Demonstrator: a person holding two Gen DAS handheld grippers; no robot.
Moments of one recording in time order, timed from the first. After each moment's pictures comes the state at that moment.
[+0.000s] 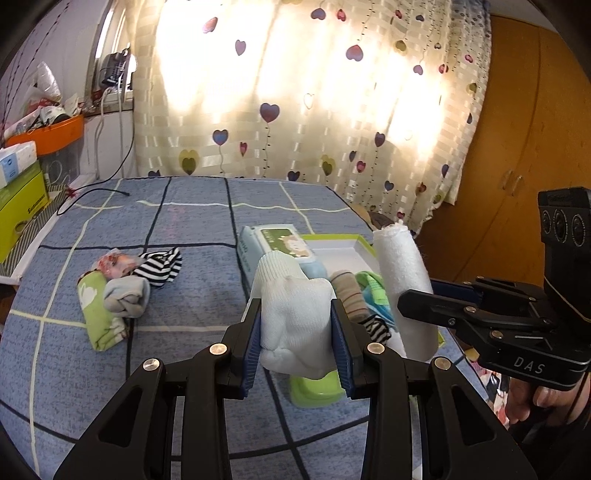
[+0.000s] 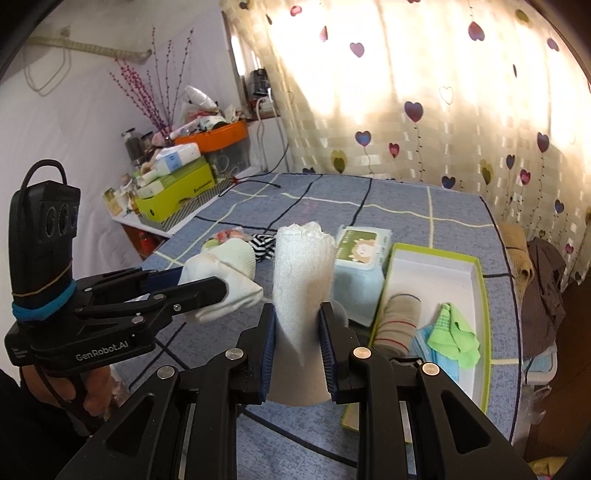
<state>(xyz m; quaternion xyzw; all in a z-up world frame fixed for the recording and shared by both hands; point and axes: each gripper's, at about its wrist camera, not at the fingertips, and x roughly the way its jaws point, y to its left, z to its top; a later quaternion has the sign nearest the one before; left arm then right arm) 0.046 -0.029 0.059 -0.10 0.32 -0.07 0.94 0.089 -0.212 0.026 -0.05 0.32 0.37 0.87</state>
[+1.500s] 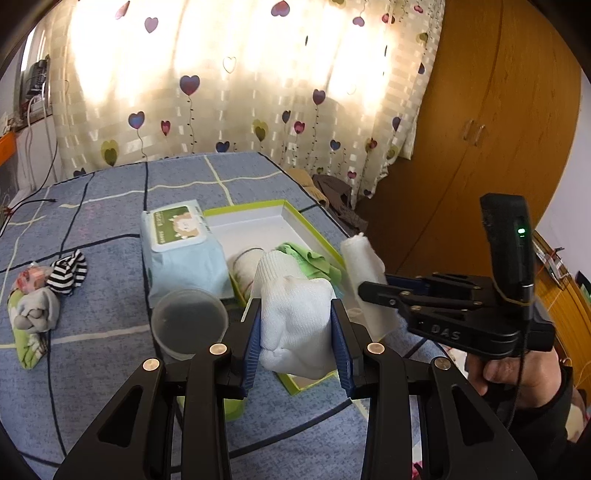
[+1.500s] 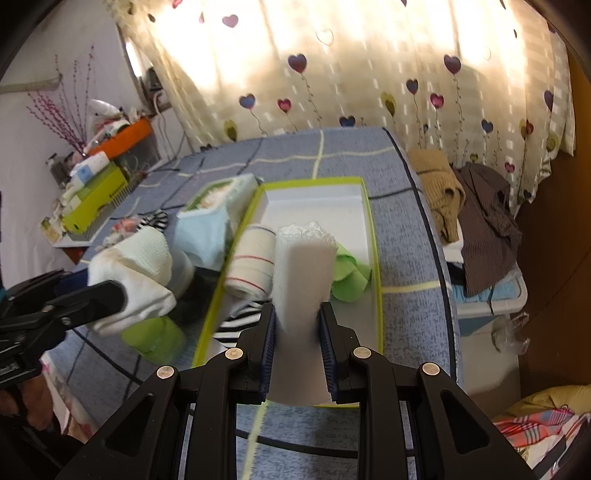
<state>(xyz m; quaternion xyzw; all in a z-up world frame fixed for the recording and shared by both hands) 0.086 -0.127 0.040 -0.06 0.37 -0.16 0.91 0.145 -0.321 -0.043 0.00 0.40 0.25 0.88</state>
